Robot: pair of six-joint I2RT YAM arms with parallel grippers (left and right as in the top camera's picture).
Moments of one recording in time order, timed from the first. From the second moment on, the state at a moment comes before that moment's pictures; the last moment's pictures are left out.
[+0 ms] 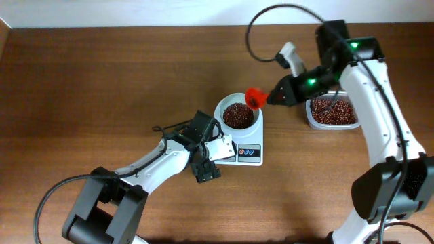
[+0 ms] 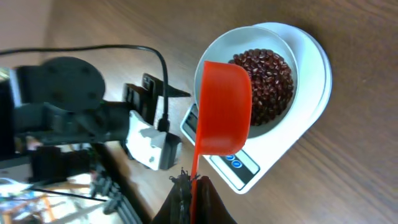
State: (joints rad) left arm -0.51 1.68 0.87 -0.49 0.12 0.77; right arm 0.15 1.88 1.81 -1.33 -0.70 -0.30
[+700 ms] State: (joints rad) left arm -0.51 1.68 0.87 -0.49 0.11 0.77; right arm 0.43 1.88 1.83 -1.20 -0.14 -0.29
